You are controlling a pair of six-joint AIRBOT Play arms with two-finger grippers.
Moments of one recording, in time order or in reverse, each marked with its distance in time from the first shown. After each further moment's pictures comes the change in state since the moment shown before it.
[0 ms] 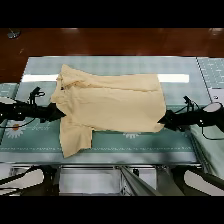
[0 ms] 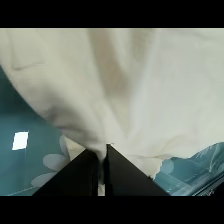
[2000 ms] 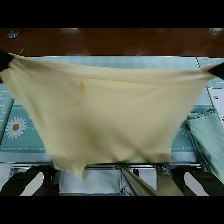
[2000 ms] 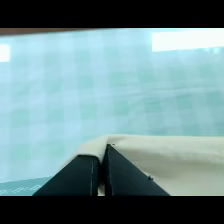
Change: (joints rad) left arm -0.265 0.436 0.649 0.591 -0.012 -0.301; right arm 0.110 0.334 0.843 -0.289 0.413 0.108
